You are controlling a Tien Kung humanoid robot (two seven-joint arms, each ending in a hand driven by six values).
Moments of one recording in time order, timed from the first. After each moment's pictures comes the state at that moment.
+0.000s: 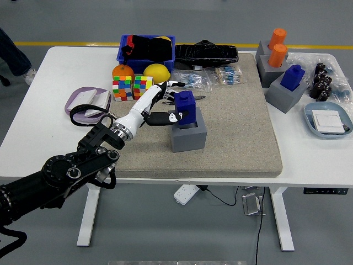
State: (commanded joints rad) left arm -0.79 0.14 -0.34 -0.89 0.78 0.34 -0.38; right arm 0.09 -0.35 1.91 0.18 -1.60 0.16 -0.23
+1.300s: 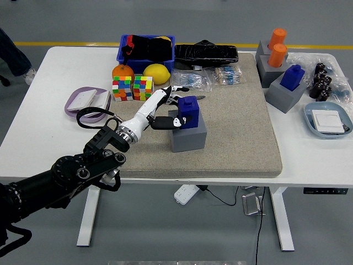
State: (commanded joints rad) left arm -0.82 0.10 -0.25 -0.81 0.74 0.37 -0.41; right arm 0.09 -0.35 1.90 0.18 -1.59 0.16 -0.23
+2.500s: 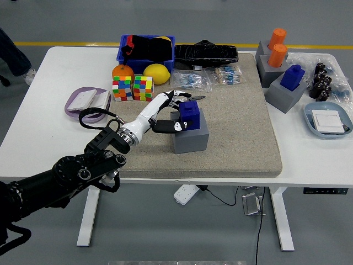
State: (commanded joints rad) left arm -0.83 0.10 -0.21 -0.79 0.74 0.34 -0.40; right arm 0.09 -0.35 1.91 0.18 -1.60 0.17 -0.22
